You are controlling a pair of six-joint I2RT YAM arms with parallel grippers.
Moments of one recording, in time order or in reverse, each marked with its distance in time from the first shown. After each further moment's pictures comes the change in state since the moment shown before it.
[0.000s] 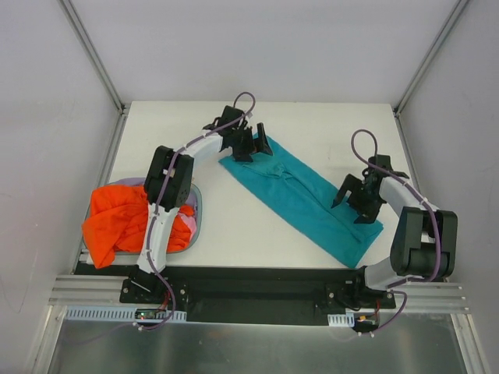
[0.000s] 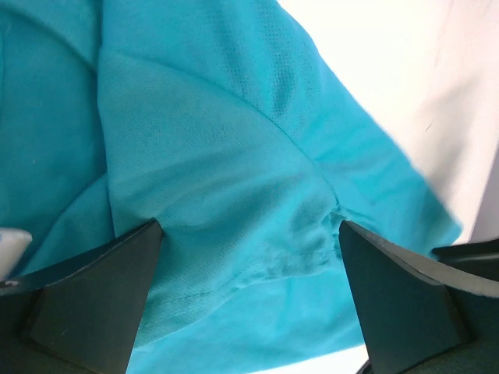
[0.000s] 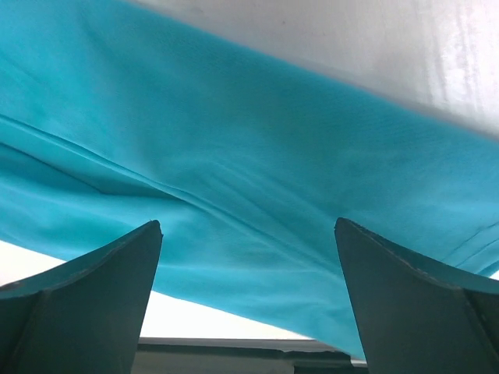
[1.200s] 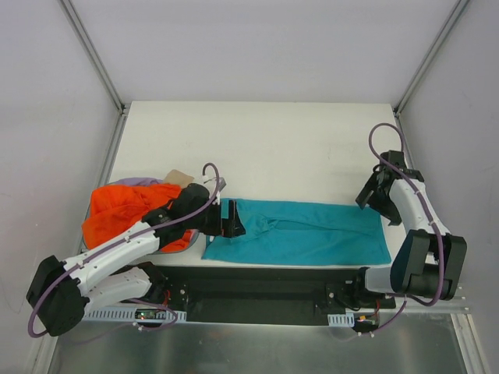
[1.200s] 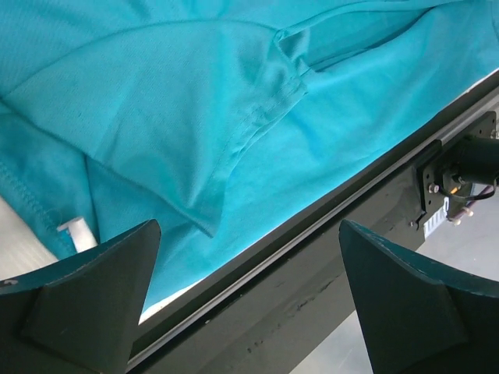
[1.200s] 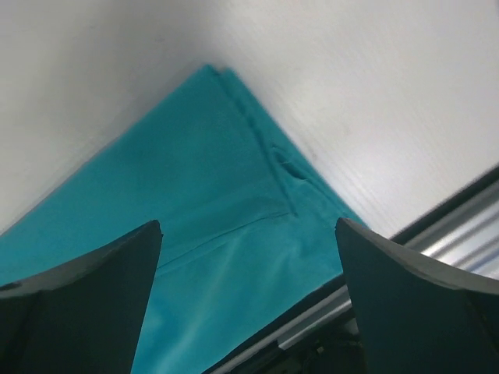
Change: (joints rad) left arm -0.303 -1.304 -1.162 -0.013 -0.244 -0.044; right arm -0.040 -0.123 0.069 -0.200 0.505 0.064
